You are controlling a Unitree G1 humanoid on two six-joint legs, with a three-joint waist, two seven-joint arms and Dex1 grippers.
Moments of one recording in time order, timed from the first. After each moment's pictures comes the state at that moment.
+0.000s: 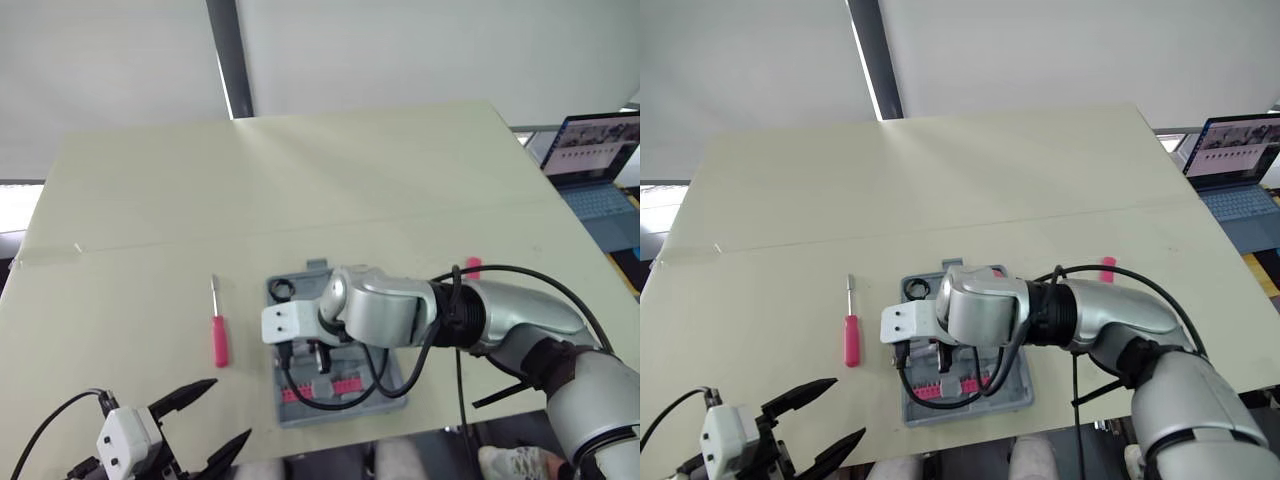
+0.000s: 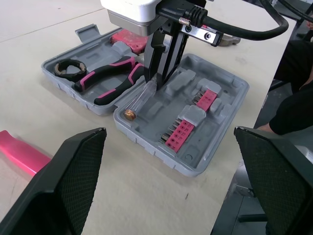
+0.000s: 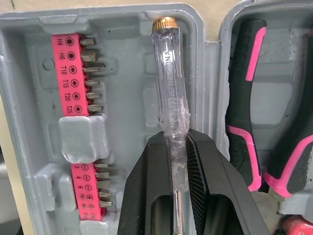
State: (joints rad) left arm 0.88 0.46 0.34 -0.69 -0.46 -0.01 -0.84; right arm -1.26 -0.38 1.18 -0.25 0.33 1.36 0.82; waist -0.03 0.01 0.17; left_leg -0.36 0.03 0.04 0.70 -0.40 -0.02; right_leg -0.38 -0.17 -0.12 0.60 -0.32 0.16
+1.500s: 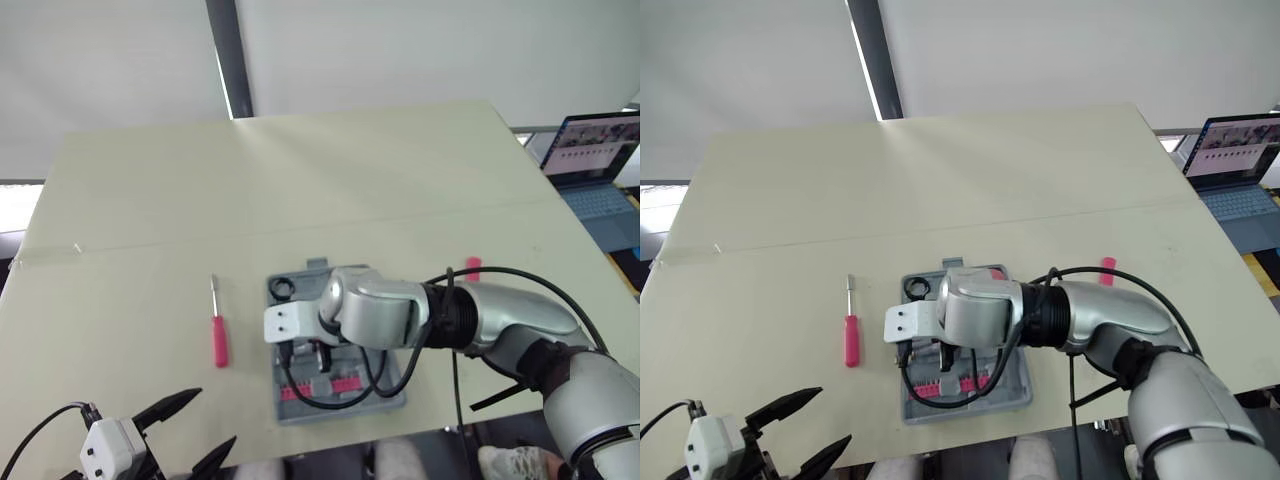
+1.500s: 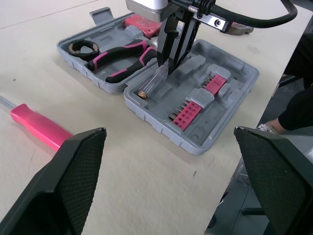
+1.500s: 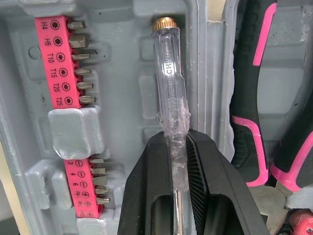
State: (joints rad) left arm 0.92 0.44 0.38 -0.63 -0.47 -0.06 -0.87; right arm -1.25 -0.36 1.20 -0.20 0.29 1.38 0.81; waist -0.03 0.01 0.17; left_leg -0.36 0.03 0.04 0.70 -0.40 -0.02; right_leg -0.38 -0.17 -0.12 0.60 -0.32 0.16
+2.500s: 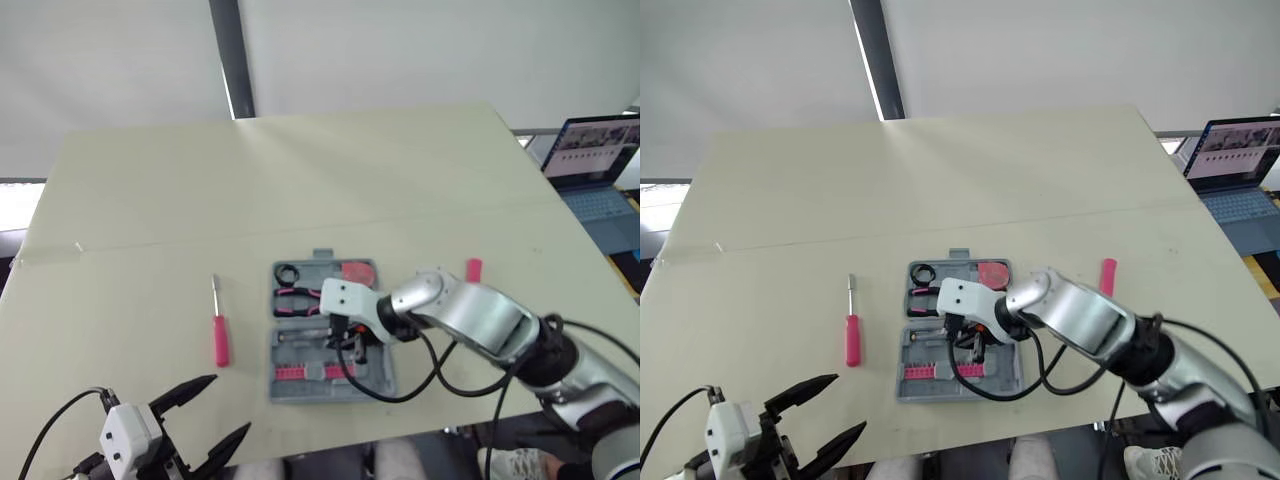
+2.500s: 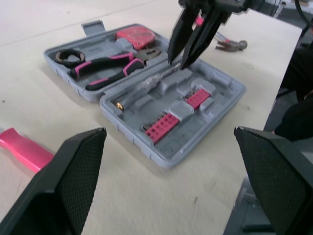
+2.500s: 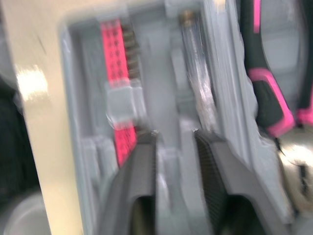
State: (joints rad) left arm 0.83 0.45 0.31 -0.63 -0.47 -0.04 -0.84; right arm -0.67 -0.66 0.62 -0.42 0.40 0.98 0.83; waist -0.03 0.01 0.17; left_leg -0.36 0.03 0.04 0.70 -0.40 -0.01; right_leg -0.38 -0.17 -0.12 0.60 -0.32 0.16
